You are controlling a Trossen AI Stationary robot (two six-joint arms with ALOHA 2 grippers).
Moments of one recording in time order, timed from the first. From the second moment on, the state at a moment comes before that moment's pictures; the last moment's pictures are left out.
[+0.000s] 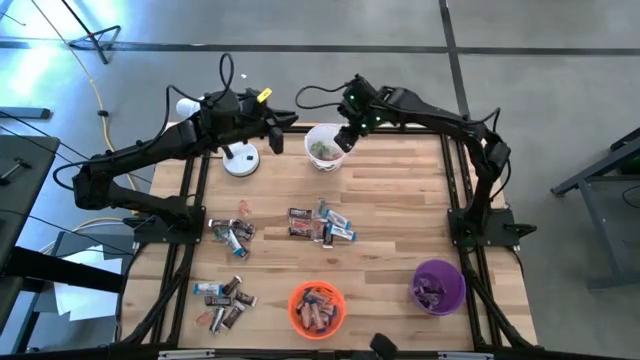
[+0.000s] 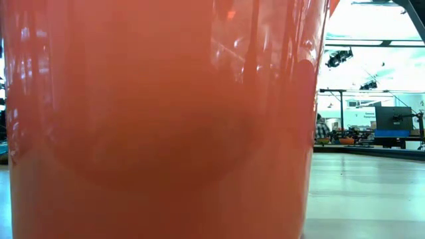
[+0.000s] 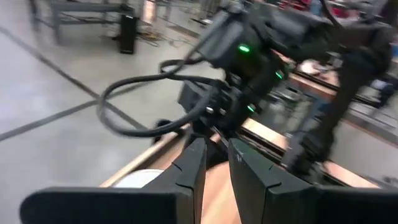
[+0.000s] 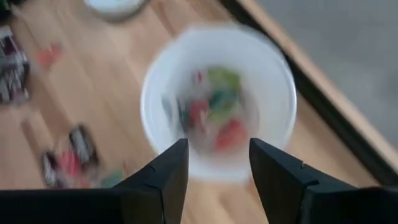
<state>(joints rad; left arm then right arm) 0.41 1.19 1.19 -0.20 -0.06 -0.26 -0.55 1.84 1.75 -0.93 -0.13 0.12</state>
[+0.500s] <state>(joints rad) 0.32 1.19 1.19 -0.26 0.09 -0.28 -0.31 1.84 1.92 -1.57 0.03 0.30</state>
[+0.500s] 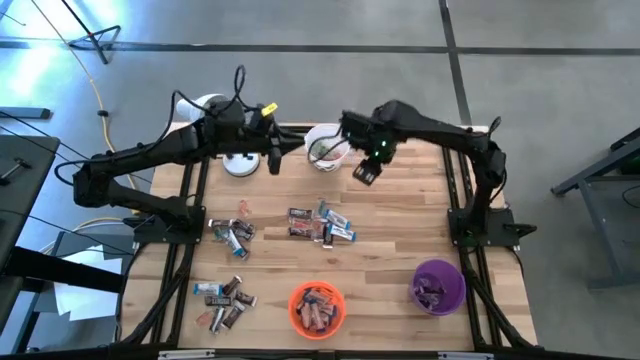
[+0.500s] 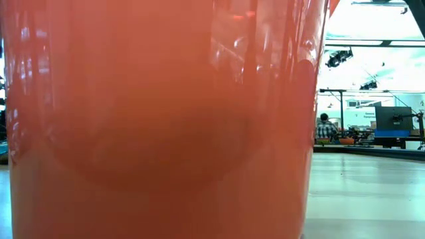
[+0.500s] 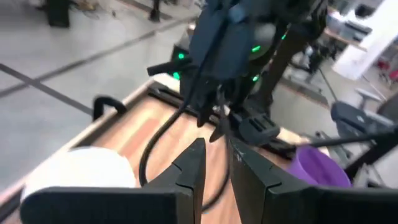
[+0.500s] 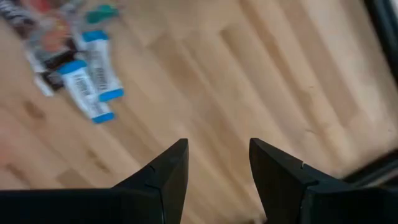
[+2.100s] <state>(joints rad) -0.11 1.20 1.19 -0.51 -0.15 -0.63 0.39 1.64 1.86 -1.38 0.52 0.39</state>
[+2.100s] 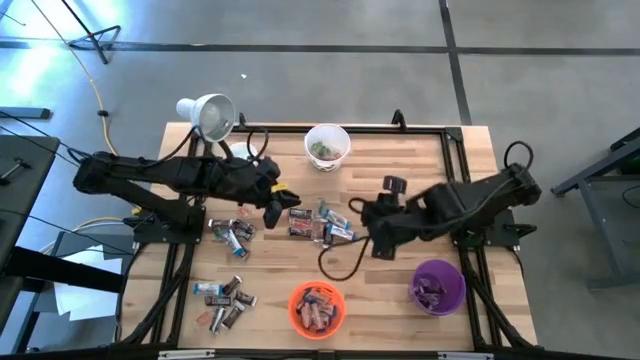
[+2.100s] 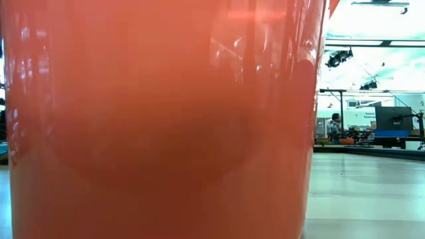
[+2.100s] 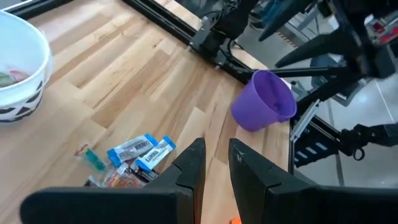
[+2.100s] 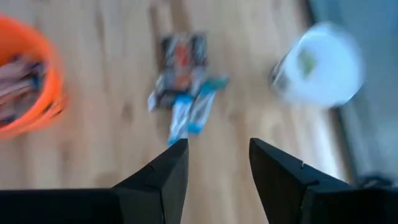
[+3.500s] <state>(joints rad) -0.18 1.06 1.19 -0.54 -0.28 -0.47 -0.04 1.80 1.28 -0.35 0.31 1.28</state>
